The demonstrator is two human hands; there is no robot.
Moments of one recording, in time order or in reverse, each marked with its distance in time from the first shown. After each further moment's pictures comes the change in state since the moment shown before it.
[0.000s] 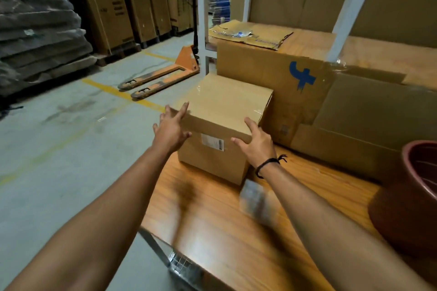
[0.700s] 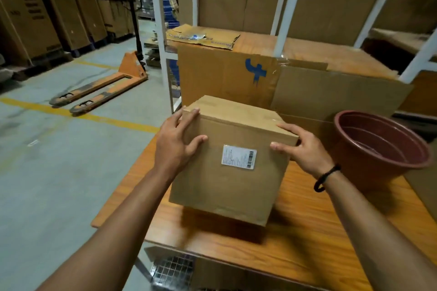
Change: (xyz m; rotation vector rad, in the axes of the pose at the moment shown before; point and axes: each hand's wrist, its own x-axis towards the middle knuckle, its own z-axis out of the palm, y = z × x) left_hand -0.091 0.031 -0.011 -0.458 0.244 0.596; right_hand -0.136 0.011 -0.147 0.094 0.097 0.100
